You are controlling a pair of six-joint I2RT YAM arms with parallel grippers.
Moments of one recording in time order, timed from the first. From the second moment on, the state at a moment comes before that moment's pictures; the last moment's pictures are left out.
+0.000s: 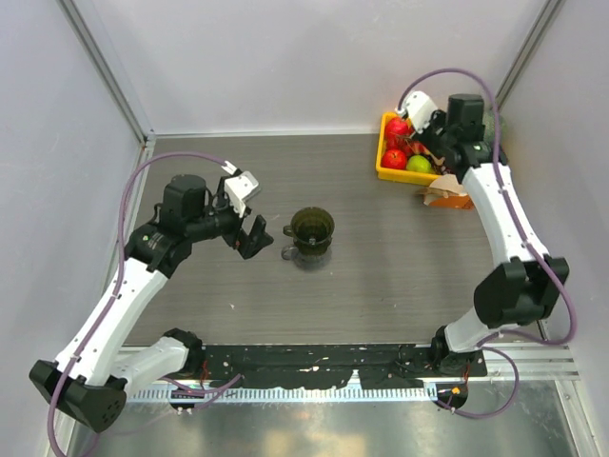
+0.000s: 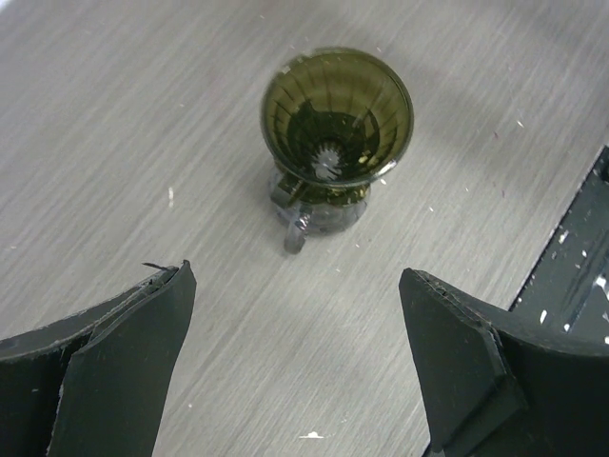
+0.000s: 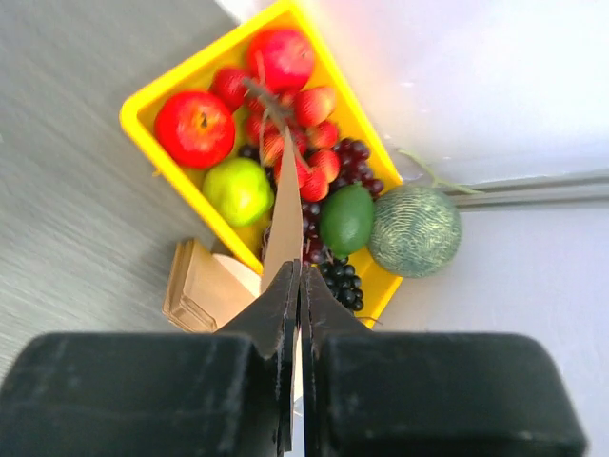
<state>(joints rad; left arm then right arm) -0.43 1.00 1.10 -0.64 0.48 0.23 0.08 1.60 1.58 -0.53 -0.05 -0.87</state>
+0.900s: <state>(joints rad) -0.93 1.15 1.49 -0.50 0.12 0.46 0.07 1.07 1.23 -0.39 -0.28 0.77</state>
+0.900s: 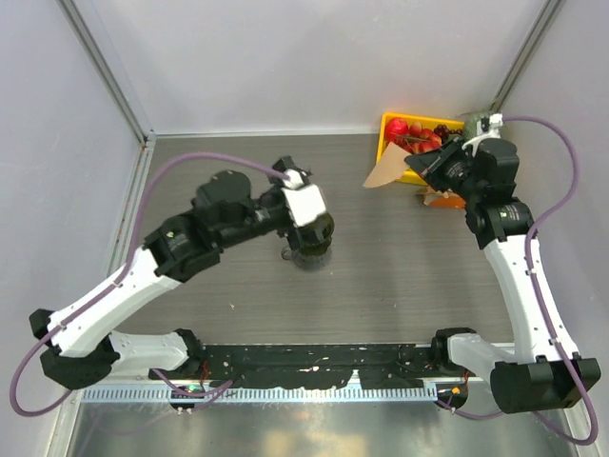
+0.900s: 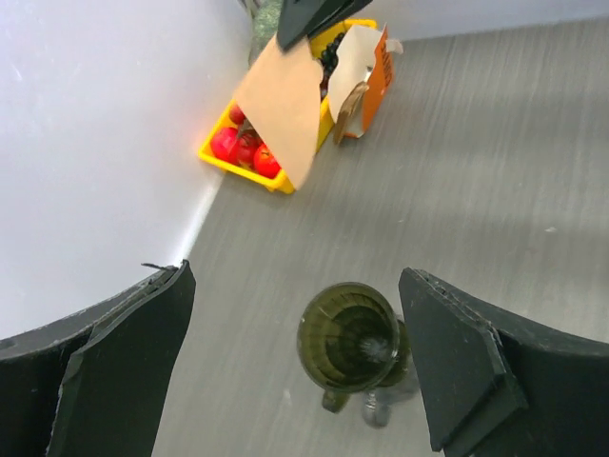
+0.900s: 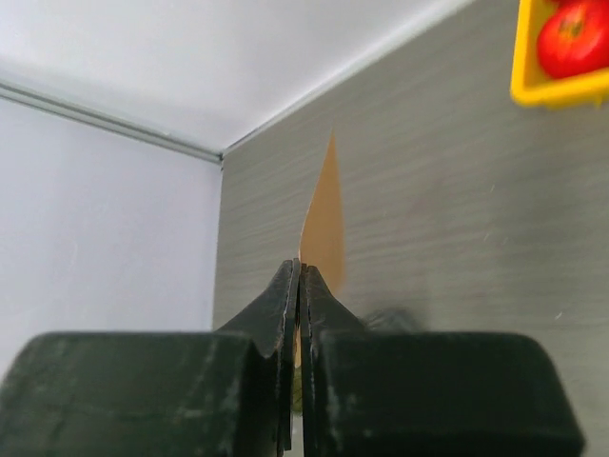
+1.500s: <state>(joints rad) -1.12 1.44 1.38 -0.17 -0.17 0.78 0.22 1.07 1.10 -0.34 -0.34 1.09</state>
